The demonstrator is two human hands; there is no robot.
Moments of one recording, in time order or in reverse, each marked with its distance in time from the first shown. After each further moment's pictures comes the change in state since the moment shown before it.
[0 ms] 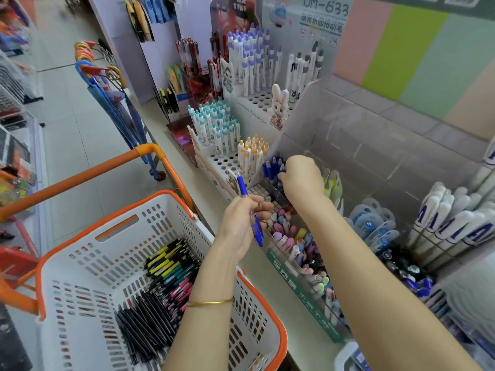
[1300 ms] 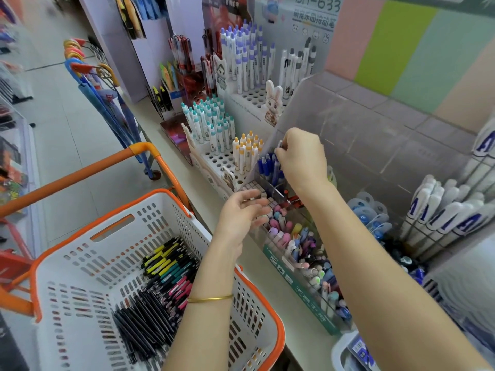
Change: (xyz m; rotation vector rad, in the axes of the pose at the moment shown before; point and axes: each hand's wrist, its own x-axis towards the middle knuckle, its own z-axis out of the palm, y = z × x) left_hand 0.005 -0.008 -0.004 0.192 0.035 0.036; right_hand 0.000 -0.004 -0.024 0.143 0.273 -0.119
